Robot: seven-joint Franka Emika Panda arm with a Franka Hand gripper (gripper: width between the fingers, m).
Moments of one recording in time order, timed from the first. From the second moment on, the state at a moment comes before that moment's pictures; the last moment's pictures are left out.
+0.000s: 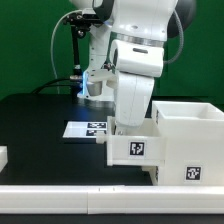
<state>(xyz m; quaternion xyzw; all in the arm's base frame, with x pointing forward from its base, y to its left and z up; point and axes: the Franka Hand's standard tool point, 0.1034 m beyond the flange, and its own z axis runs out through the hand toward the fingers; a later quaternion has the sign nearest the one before) 0.539 -0.009 0.058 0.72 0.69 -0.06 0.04</state>
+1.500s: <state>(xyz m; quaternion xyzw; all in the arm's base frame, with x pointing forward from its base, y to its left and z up) 0.548 0.016 0.059 0.71 0.70 -0.05 0.04</state>
